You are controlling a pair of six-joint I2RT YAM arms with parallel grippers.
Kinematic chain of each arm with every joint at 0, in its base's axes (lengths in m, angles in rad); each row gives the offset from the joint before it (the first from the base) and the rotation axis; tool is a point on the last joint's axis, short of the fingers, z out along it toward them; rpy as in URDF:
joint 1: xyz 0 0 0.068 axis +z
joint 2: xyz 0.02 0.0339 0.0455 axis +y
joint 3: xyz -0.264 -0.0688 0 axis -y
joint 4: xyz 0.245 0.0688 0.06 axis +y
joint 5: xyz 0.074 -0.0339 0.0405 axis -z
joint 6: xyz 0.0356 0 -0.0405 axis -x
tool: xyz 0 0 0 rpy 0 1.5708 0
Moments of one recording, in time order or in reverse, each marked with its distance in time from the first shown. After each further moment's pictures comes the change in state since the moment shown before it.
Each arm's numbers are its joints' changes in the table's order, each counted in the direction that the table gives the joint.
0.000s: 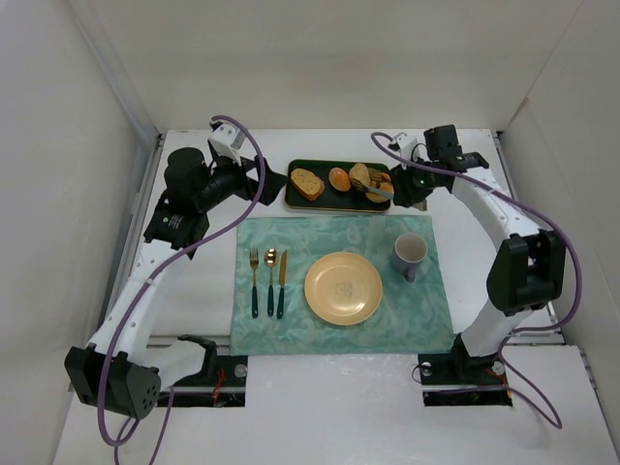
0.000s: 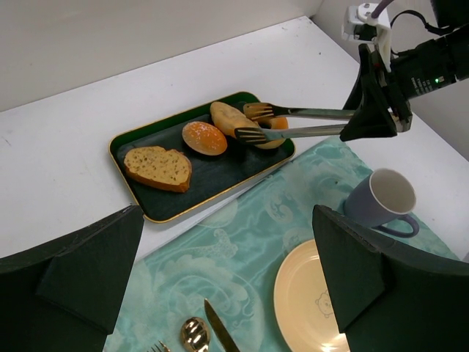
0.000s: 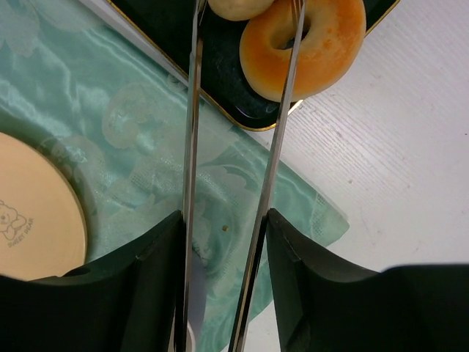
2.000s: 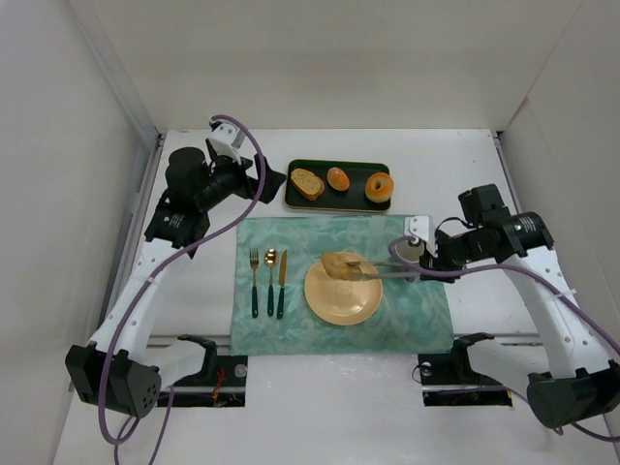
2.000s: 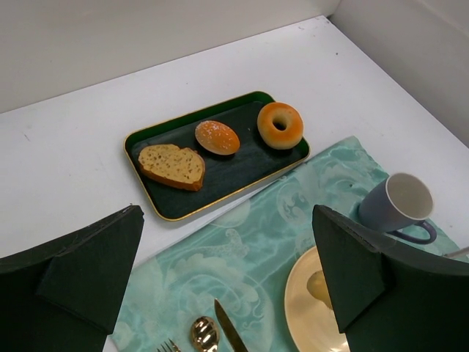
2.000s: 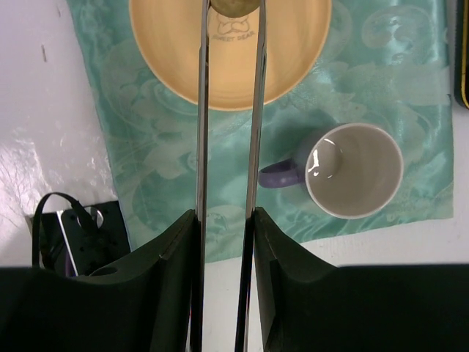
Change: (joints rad) left arm 0.000 0.007 0.000 0.000 -0.044 -0.014; right arm 0.035 -0.634 -0.270 0.612 -0.297 0.664
